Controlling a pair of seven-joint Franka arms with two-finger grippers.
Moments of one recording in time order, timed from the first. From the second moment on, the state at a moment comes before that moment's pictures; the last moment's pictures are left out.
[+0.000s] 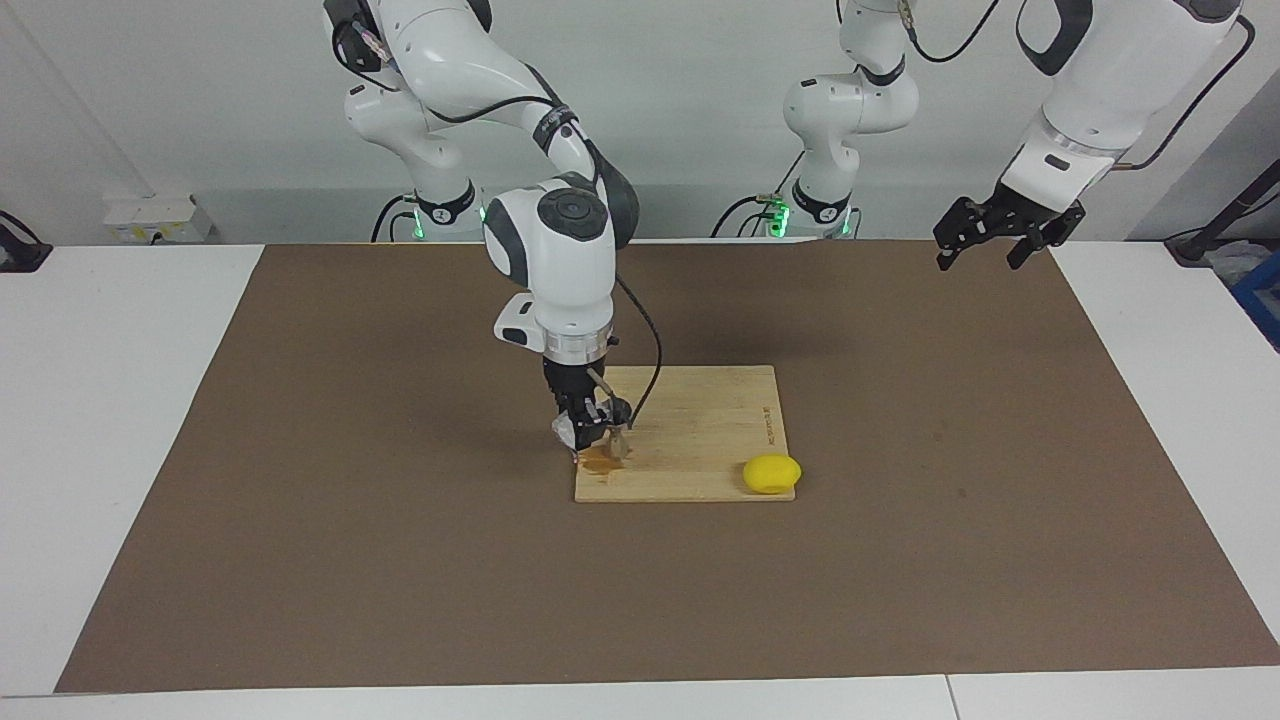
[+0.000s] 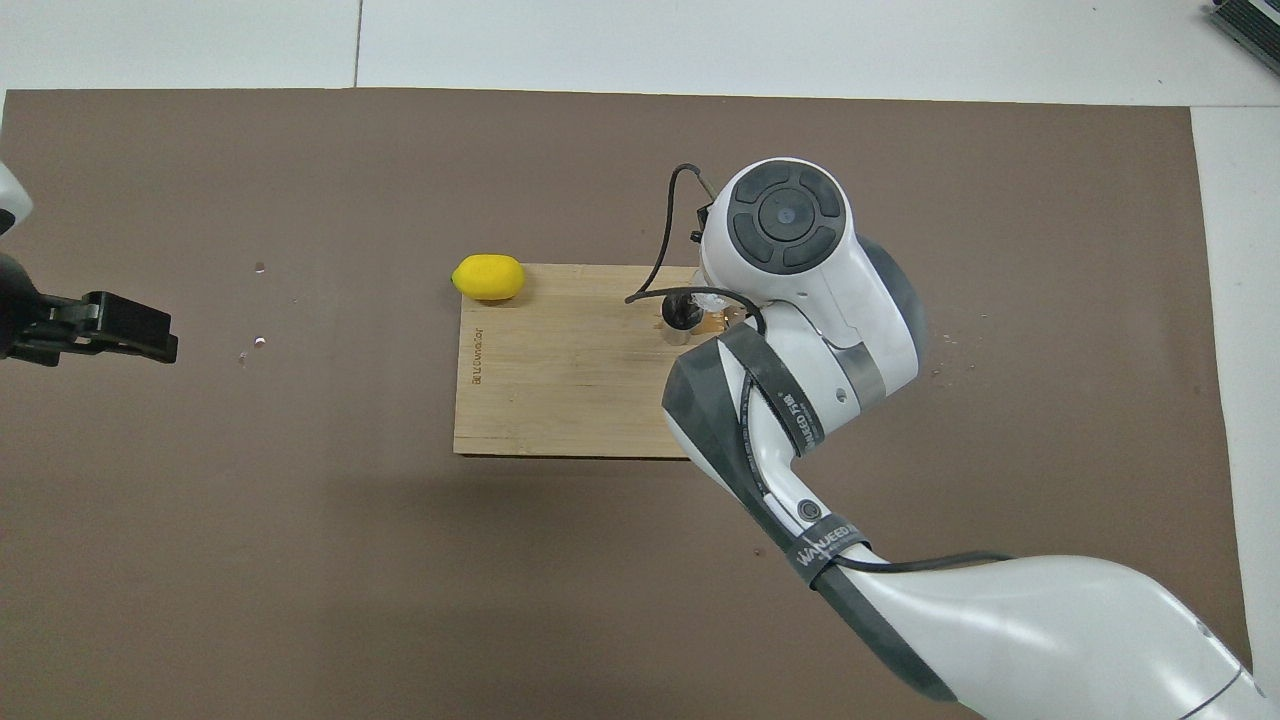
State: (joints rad) left arm 0.01 -0.04 -0.07 -1.62 -0.03 1.52 -0.02; right arm 0.41 0.44 0.07 -1.53 -0.20 2.08 1.66
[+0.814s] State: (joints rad) left arm 0.01 -0.04 -0.07 -1.62 -0.03 1.52 -0.02; right arm 0.44 0.43 0.07 -1.52 -0.31 2.02 1.66
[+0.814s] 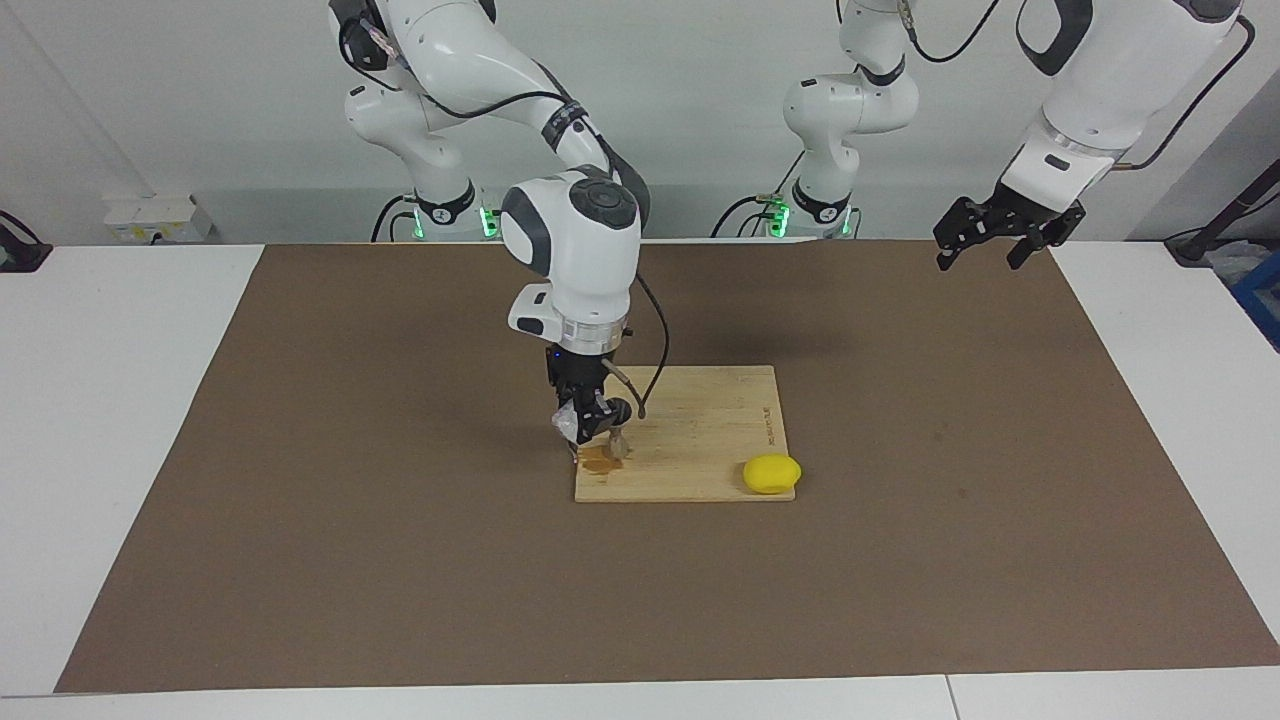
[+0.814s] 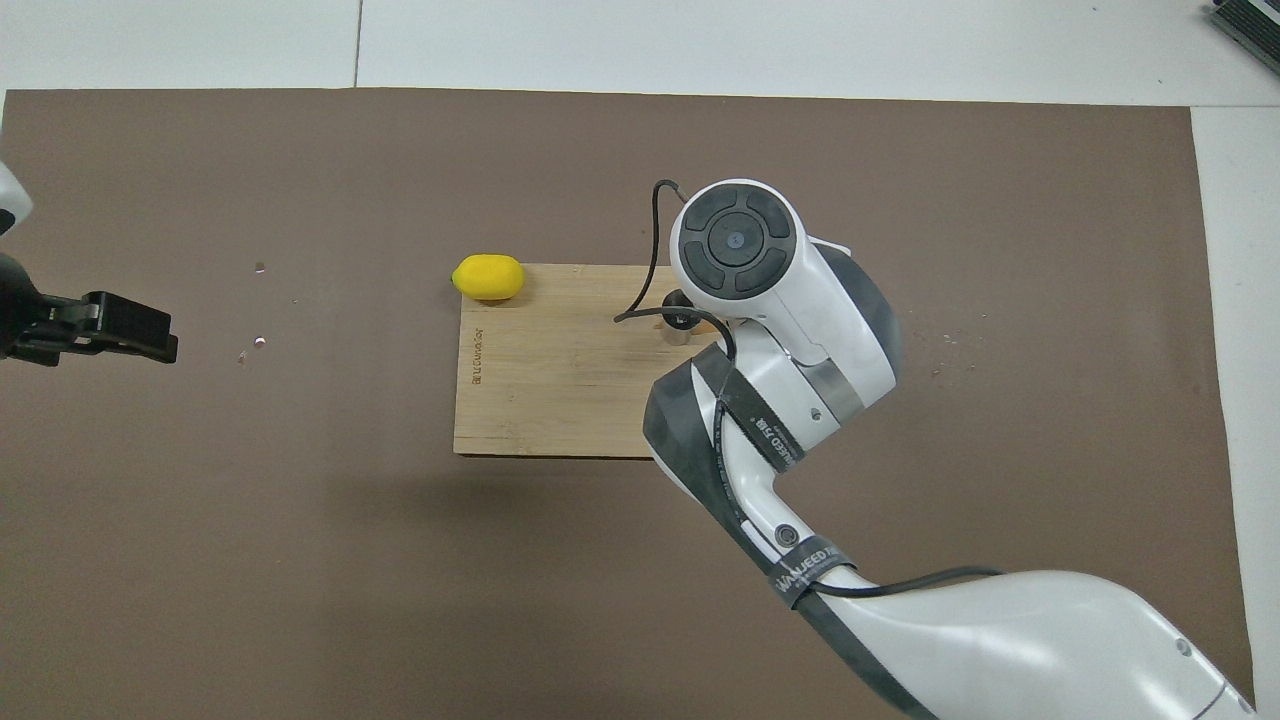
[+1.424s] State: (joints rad) left arm 0.01 -0.04 -0.07 -1.62 -0.03 1.52 -0.02; right arm 0.45 0.43 0.07 -1.52 -0.32 1.99 1.66
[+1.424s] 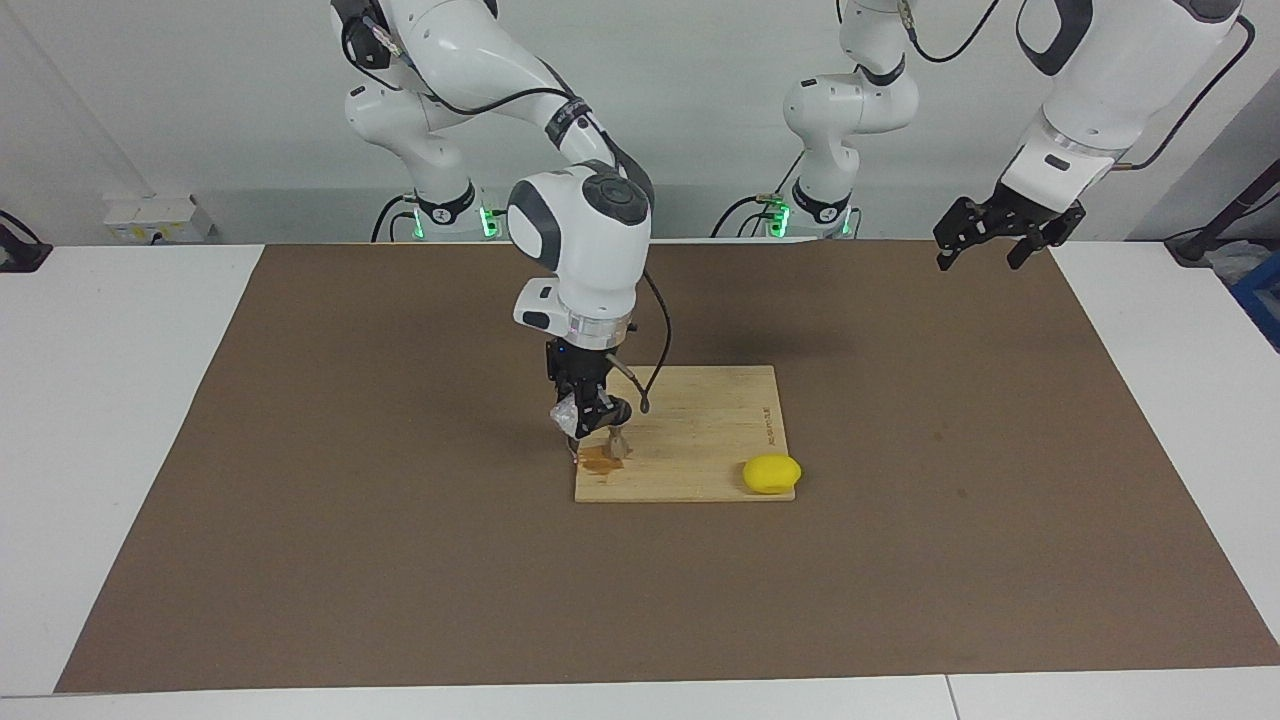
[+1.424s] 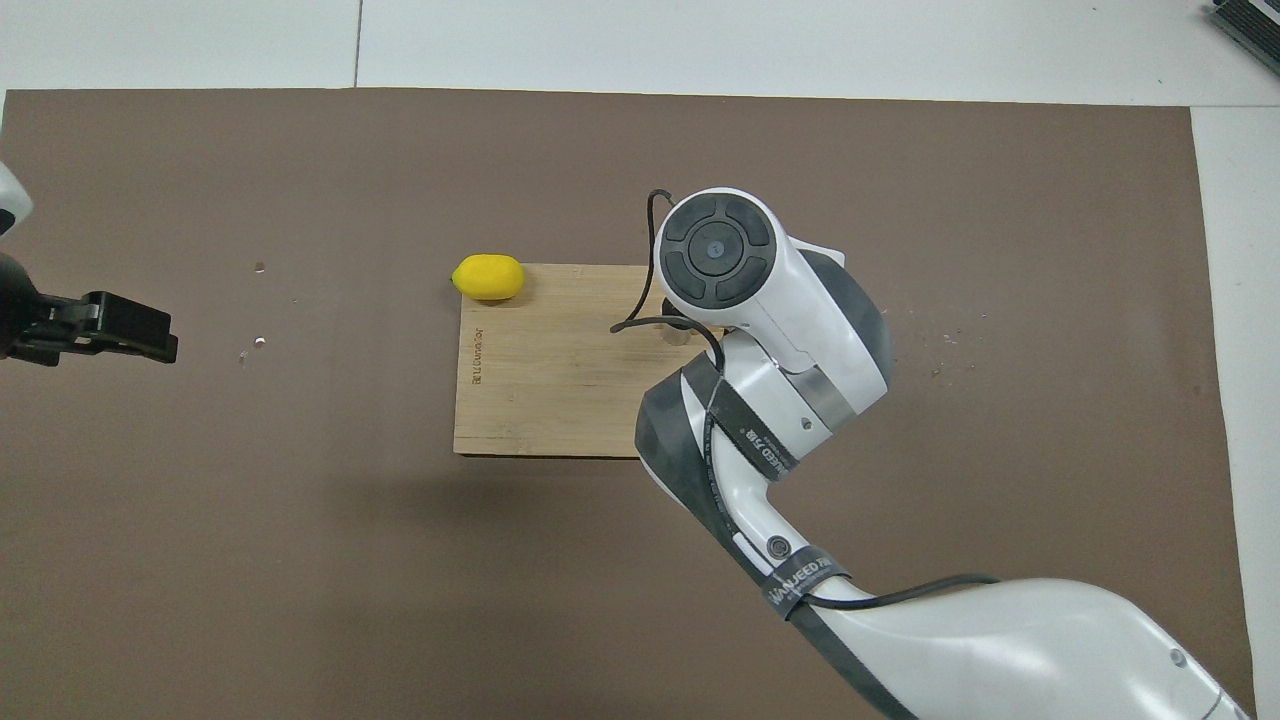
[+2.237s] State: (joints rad) left arm 0.01 -0.04 -0.07 -1.62 -0.03 1.52 -0.02; right arm 0.40 0.42 0.06 -1.51 -0.12 1.99 1.66
